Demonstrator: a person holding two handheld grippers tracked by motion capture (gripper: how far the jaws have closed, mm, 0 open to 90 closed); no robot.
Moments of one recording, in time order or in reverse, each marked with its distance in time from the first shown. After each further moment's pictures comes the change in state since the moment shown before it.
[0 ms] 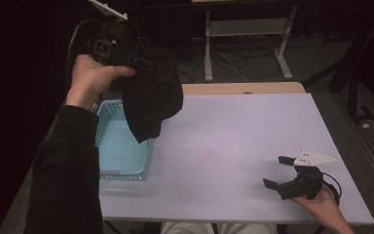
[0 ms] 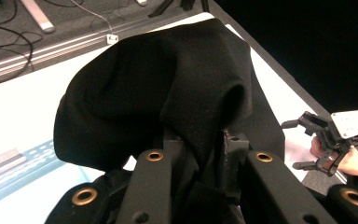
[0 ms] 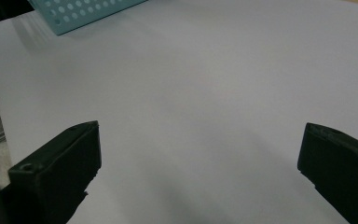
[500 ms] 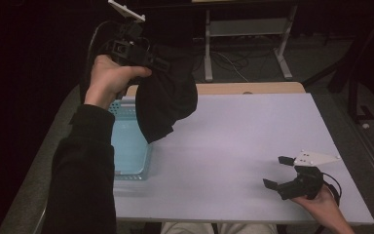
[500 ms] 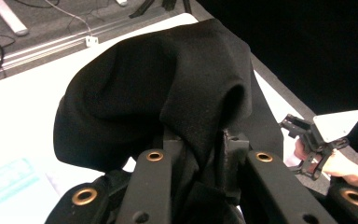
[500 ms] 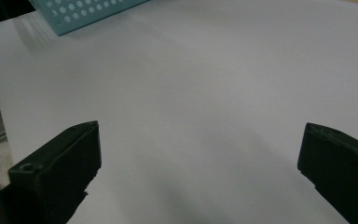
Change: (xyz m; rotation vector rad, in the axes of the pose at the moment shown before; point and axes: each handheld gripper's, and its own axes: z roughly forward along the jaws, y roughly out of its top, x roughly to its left) left arm -0.014 0.010 0.026 -0.001 -0.071 0.016; right arm 0.000 0.000 0.000 -0.002 0.002 0.002
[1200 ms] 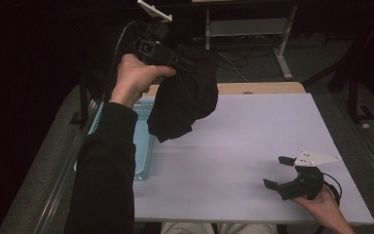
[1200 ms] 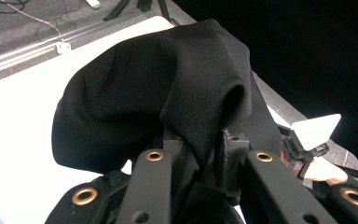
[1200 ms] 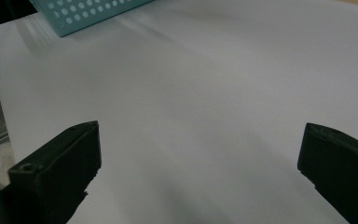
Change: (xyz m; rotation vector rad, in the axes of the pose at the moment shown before) left arm -0.025 0.017 0.040 0.010 -0.085 0.045; right arm 0.000 0.000 -0.001 -0.004 0.003 -0.001
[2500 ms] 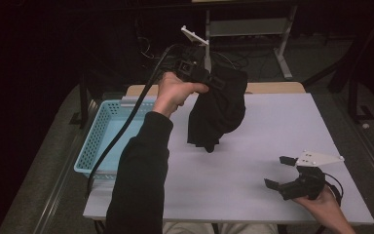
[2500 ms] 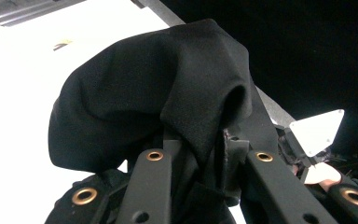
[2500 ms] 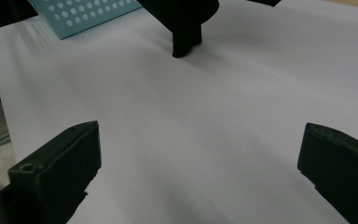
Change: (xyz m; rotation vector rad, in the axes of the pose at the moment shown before) left arm 0.006 -0.008 0.098 0.056 -0.143 -0.004; right arm -0.001 -0.001 -0.003 -0.008 0.001 0.008
